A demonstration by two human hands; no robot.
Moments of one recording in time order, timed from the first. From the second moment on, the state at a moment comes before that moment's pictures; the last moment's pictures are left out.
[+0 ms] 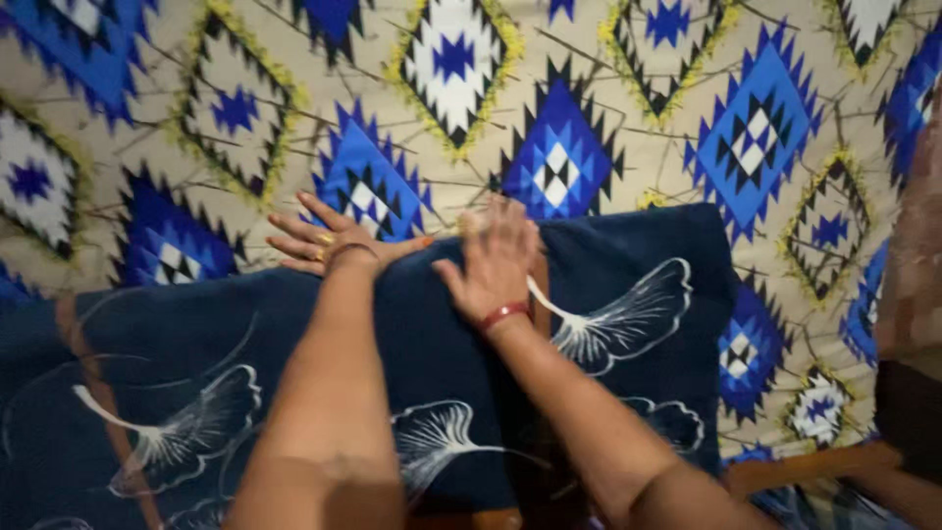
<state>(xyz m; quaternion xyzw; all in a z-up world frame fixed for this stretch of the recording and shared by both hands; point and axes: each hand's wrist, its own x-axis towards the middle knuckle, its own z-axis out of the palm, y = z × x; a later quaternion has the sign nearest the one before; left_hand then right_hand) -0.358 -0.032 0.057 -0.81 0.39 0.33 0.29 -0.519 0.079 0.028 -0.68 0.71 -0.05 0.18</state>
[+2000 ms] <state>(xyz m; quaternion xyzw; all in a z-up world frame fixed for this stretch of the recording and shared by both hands) -0.352 -0.026 0.023 -0.82 0.37 0.30 0.31 -0.897 0.111 -0.008 -0.57 0.82 -0.01 -0.06</state>
